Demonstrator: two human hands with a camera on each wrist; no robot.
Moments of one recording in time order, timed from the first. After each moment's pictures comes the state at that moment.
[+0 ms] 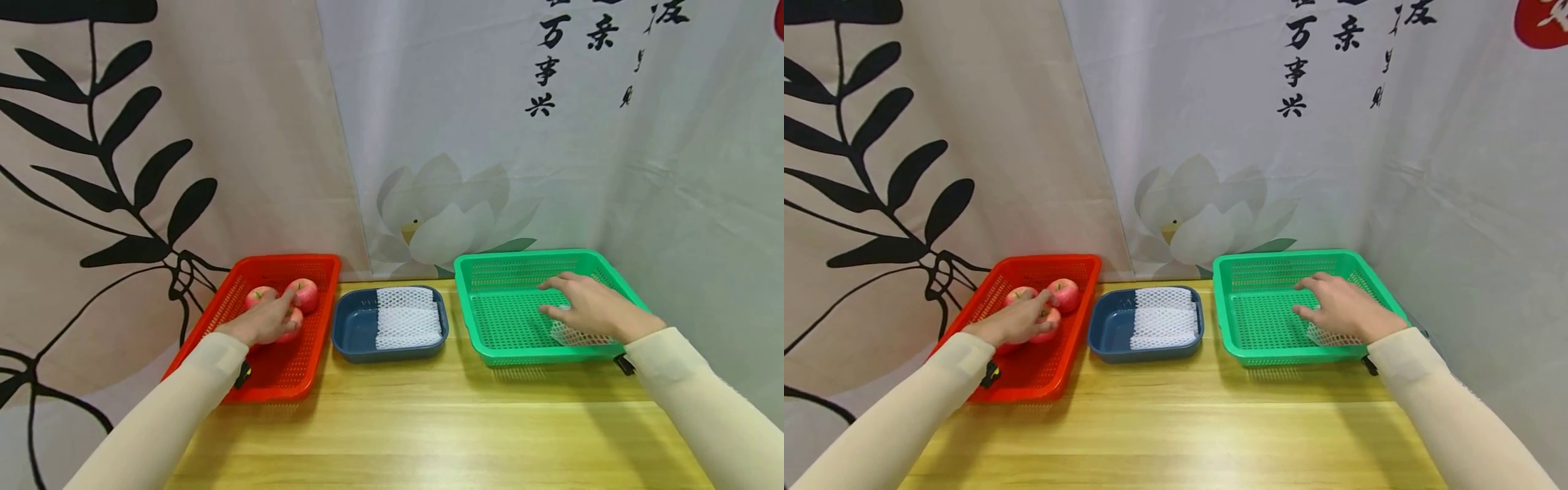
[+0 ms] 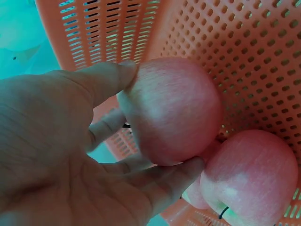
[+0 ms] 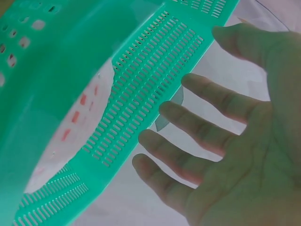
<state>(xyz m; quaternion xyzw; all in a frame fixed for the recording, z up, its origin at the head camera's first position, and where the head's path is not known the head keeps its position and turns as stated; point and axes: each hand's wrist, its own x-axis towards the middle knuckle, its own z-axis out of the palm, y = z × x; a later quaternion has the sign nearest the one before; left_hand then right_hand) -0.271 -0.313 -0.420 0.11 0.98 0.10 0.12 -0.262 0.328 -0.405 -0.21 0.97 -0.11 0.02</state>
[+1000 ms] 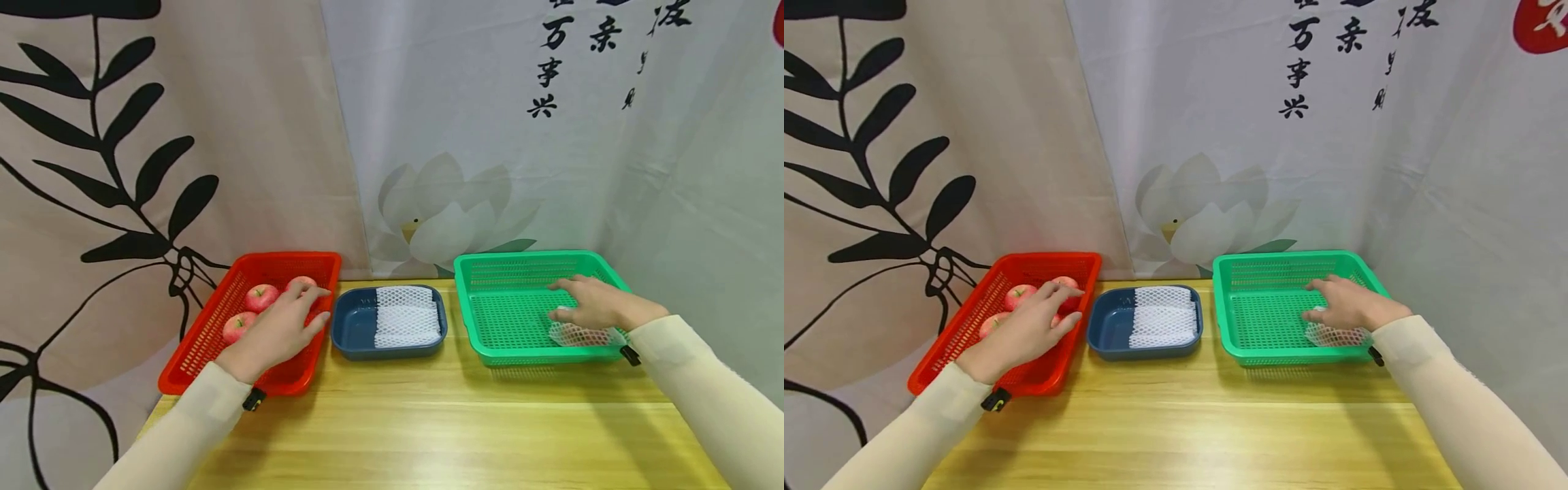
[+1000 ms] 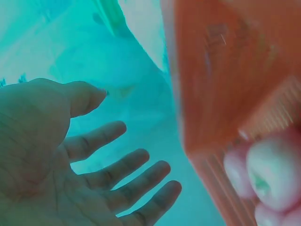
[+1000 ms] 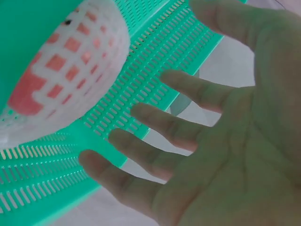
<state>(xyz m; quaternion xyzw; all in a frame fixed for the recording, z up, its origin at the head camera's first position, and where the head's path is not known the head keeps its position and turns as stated) -0.207 -0.240 -0.389 0.16 0.97 0.14 -0.06 -0.275 0.350 -0.395 -0.20 0.97 -0.09 0.11</state>
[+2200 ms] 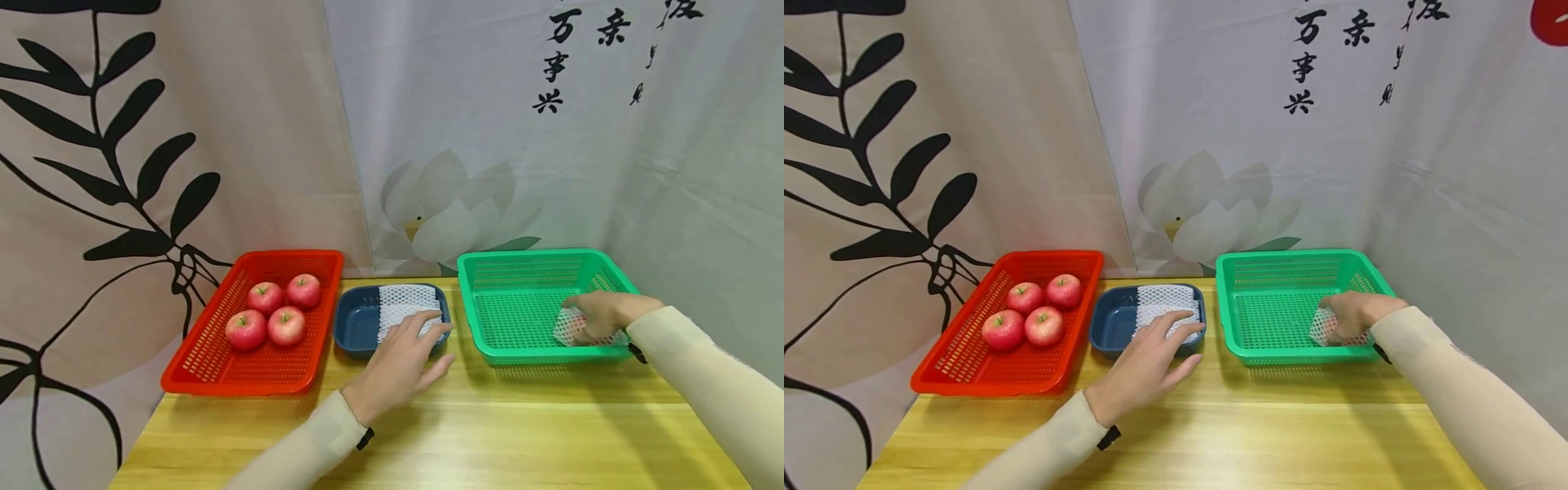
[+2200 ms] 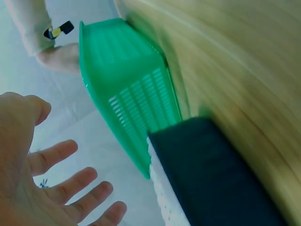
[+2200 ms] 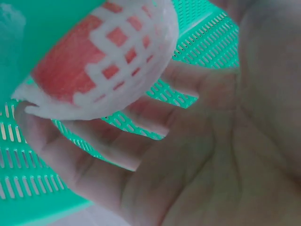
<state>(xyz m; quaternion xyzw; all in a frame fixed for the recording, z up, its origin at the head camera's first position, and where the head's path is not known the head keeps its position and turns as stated) -0.184 -0.072 -0.460 0.34 0.91 0.18 -0.17 -0.287 0.358 -0.405 -0.19 0.95 -0.03 0.26</state>
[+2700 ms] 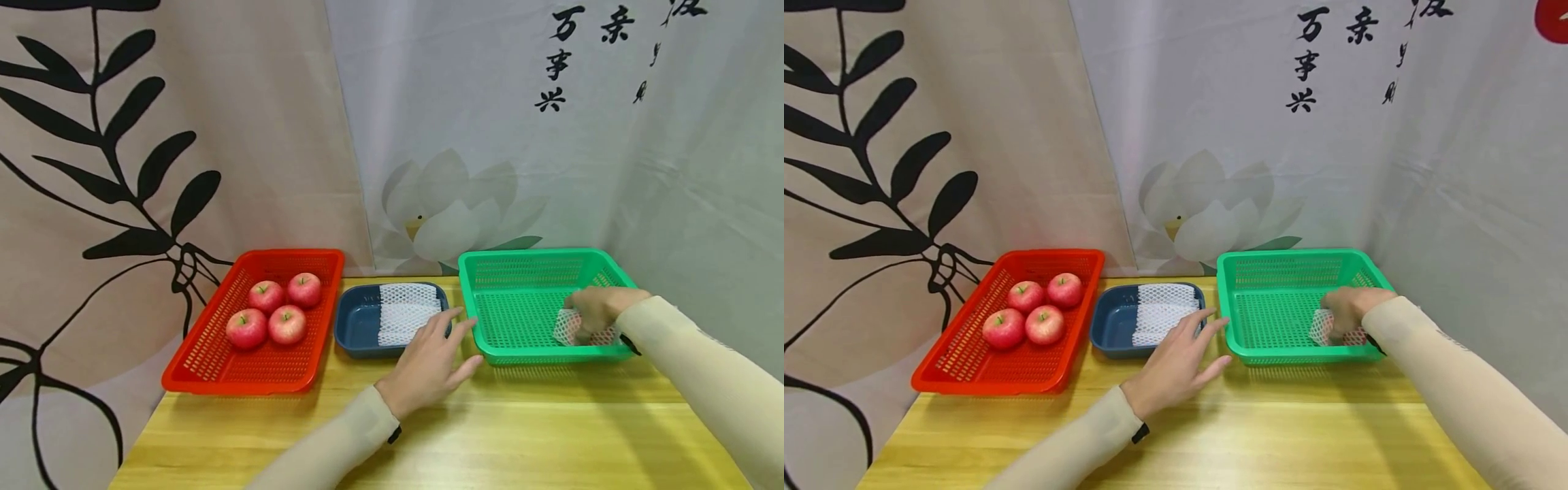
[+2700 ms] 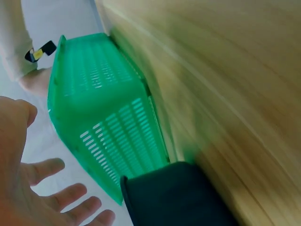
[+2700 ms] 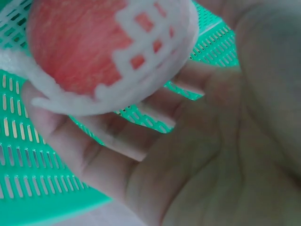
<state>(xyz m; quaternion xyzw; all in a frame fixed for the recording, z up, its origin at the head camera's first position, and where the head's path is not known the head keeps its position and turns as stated) -0.199 -0.029 -0.486 0.33 0.92 0.17 -0.15 -0.300 0.354 -0.407 -0.19 0.94 0.00 0.27</state>
